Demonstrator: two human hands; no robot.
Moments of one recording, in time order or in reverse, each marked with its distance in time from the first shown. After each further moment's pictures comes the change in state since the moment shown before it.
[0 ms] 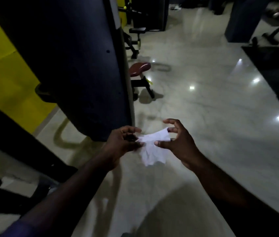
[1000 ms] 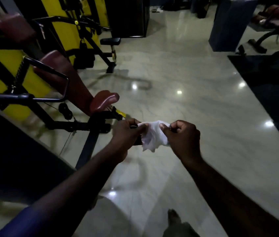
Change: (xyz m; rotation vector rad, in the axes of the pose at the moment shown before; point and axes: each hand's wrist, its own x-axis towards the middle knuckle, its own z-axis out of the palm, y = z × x) left_hand 0.632 0.207 0.241 0.001 0.023 0.018; right_hand 0.616 0.025 -0.254 -0.225 0.497 -0.034
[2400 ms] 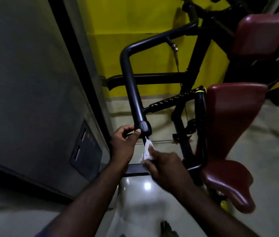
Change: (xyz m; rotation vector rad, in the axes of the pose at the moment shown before) left_hand 0.252 -0.028 -0.385 -0.336 1.695 -0.066; right_hand 0.188 -0.266 0.532 -0.030 -1.403 -1.377
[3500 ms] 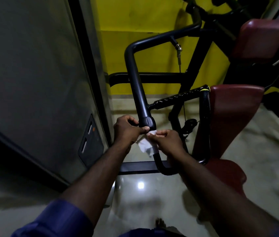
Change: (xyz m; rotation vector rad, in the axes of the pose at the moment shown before) left_hand 0.032 0.013 -0.004 0.229 -0.032 -0.053; right_hand 0.069 0.004 0.015 0.721 0.094 0.641
